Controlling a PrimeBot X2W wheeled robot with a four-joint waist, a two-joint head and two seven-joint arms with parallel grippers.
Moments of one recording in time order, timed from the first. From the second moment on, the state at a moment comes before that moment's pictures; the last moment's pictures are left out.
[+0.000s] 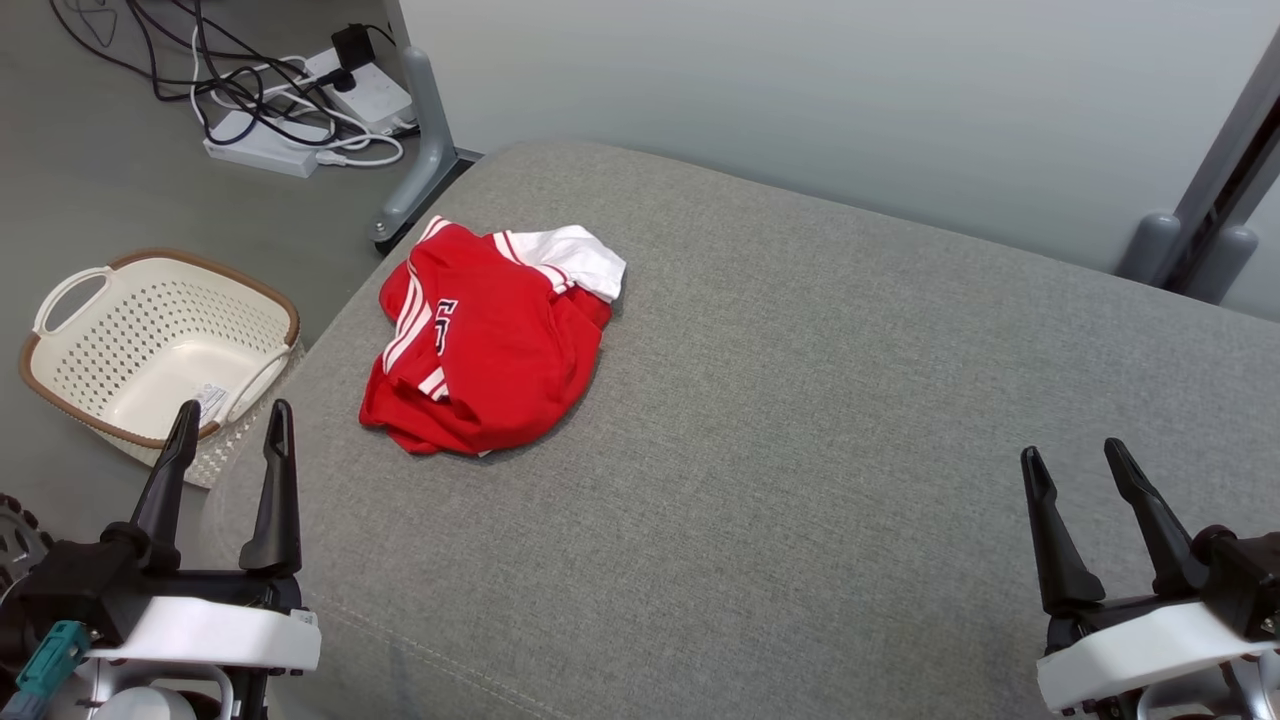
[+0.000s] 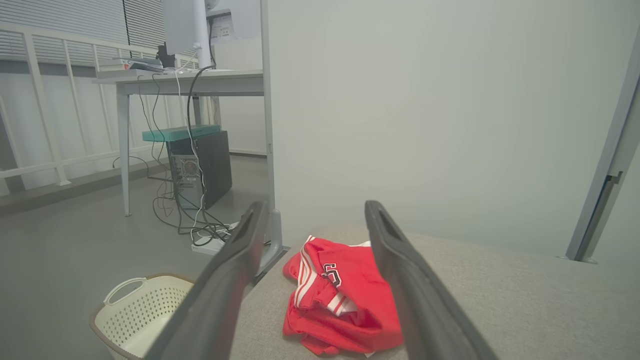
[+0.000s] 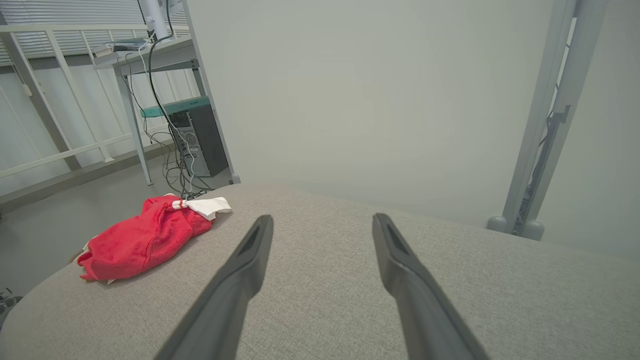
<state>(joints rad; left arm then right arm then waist) -0.05 0.33 -0.16 0.02 -0.46 0.10 -0.26 0.03 -0.05 -0.03 -0.08 0.19 0.13 -0.03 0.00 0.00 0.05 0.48</state>
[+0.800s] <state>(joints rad) -0.24 0.27 -0.15 0.20 -0.44 0.02 -0.19 -0.04 -0.05 0.01 -0.10 0.17 0.13 -0.01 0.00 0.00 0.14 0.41</state>
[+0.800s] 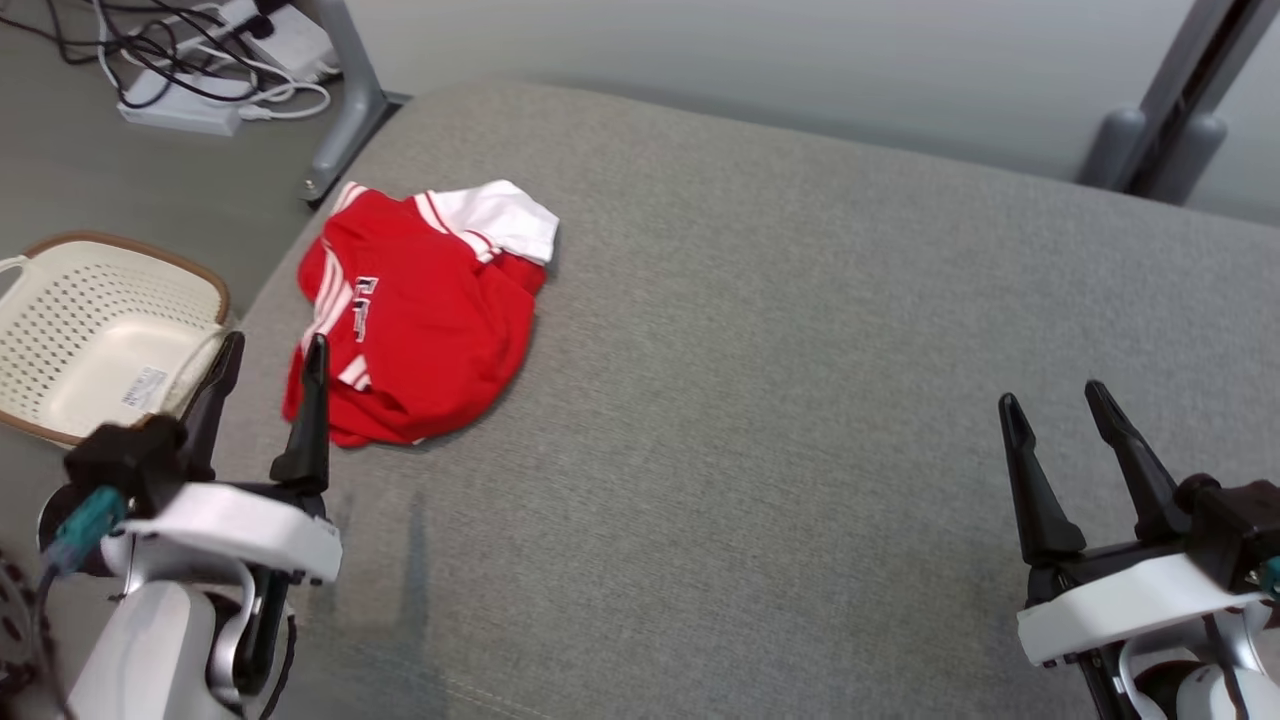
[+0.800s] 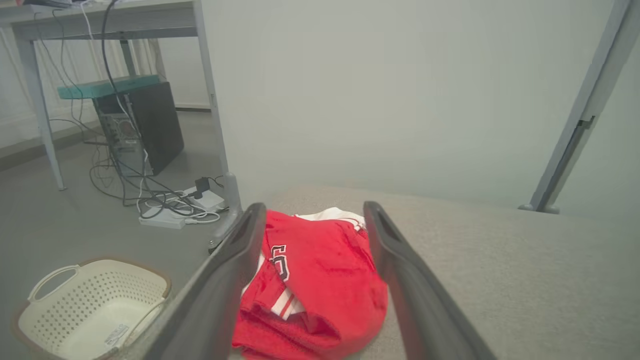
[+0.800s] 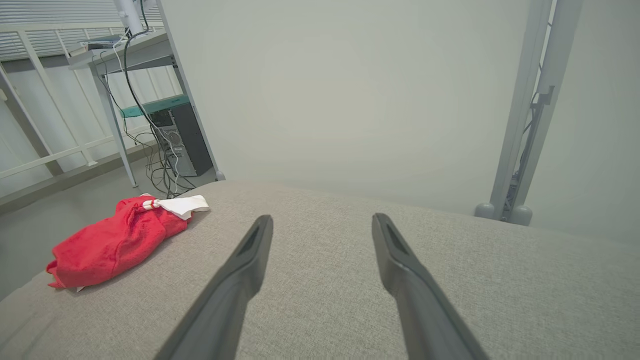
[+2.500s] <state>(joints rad) -0.34 0.35 -0.11 0.36 -0.46 0.09 -0.25 -0.03 -0.05 -0.03 -0.08 0.19 0.13 -0.05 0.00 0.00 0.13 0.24</state>
